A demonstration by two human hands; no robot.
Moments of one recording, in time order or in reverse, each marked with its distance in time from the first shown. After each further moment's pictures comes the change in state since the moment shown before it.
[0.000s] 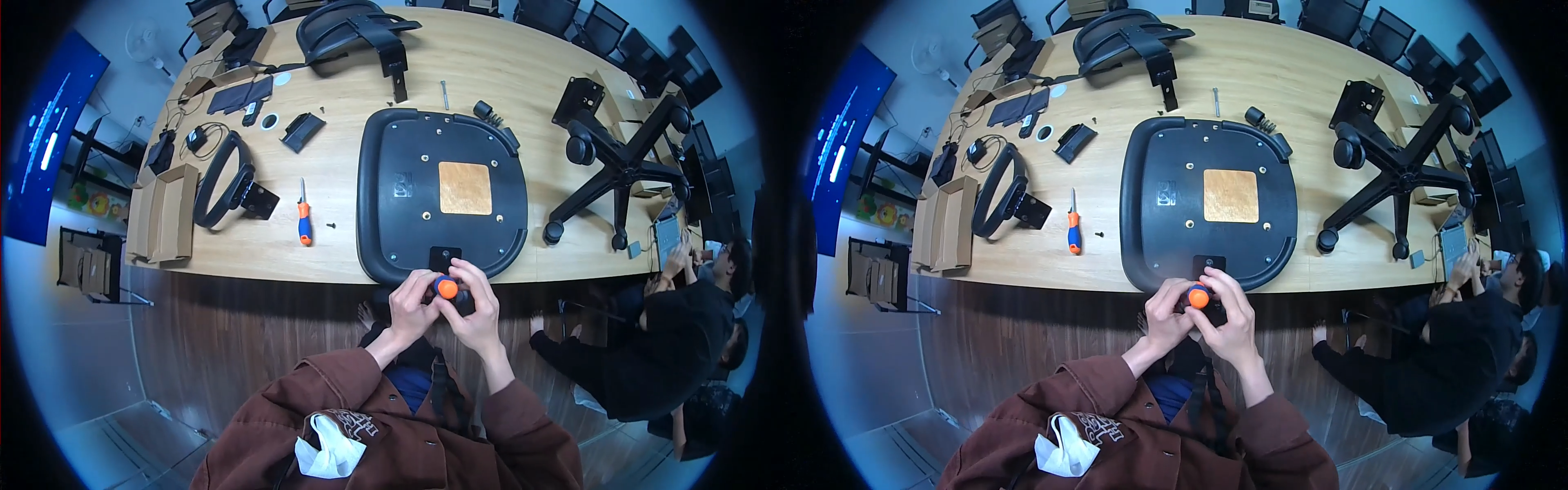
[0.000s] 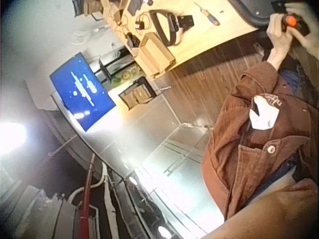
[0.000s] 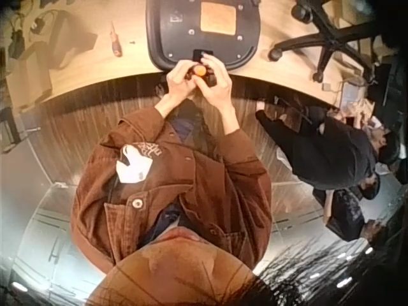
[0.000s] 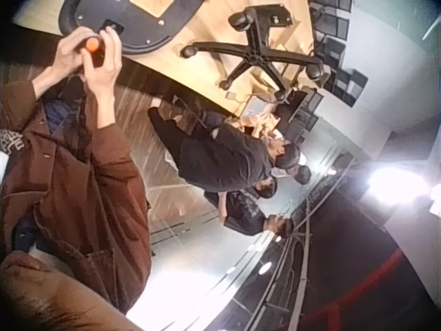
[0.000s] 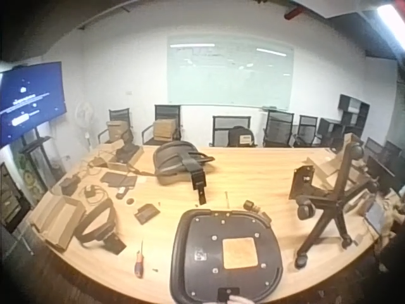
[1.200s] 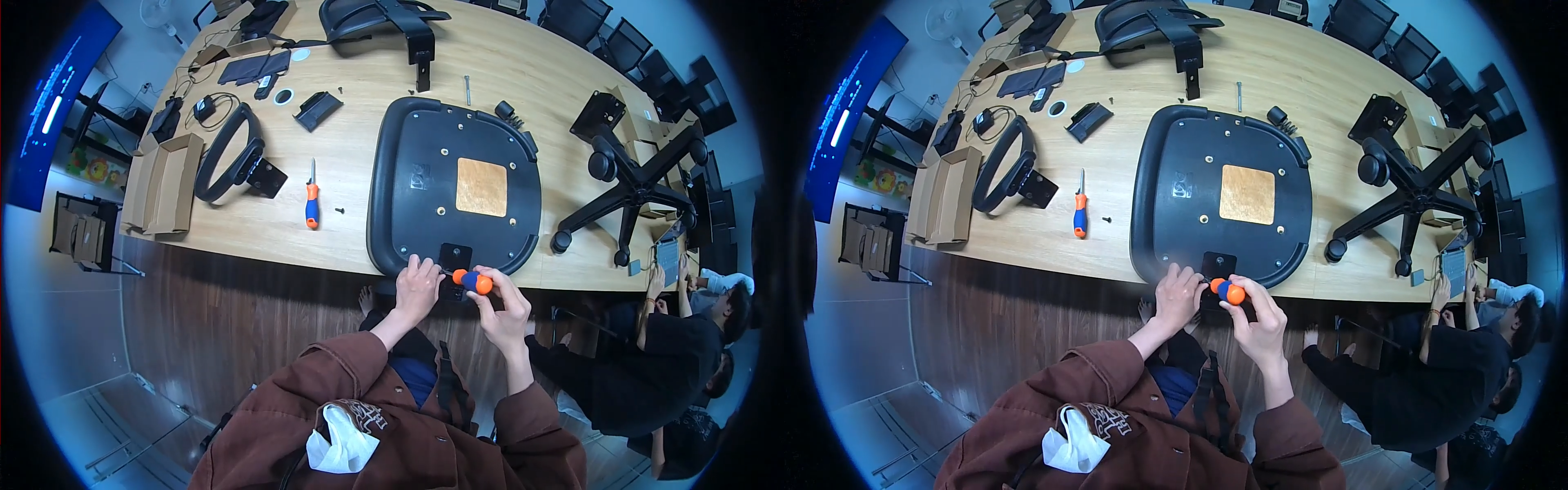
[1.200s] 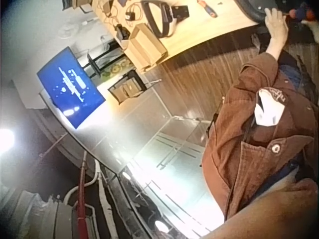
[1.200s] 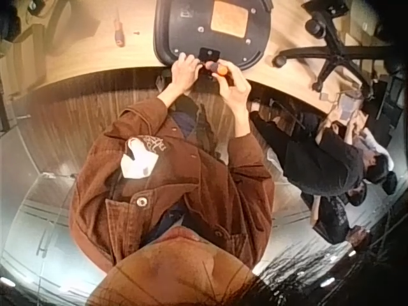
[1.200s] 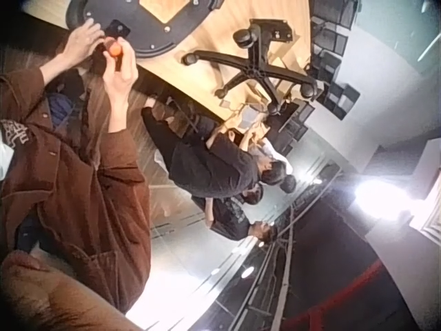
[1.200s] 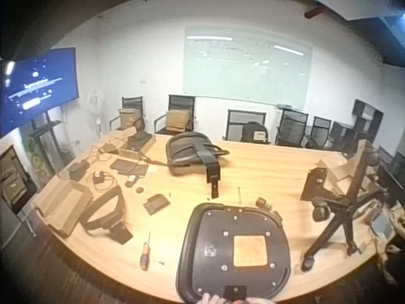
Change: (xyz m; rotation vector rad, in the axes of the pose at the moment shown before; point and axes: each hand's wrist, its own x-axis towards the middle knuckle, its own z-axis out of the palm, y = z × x) left_hand -0.017 -0.063 0.027 0.518 -0.211 0.018; right_hand 0.007 0.016 -0.022 0.011 -0.084 0.035
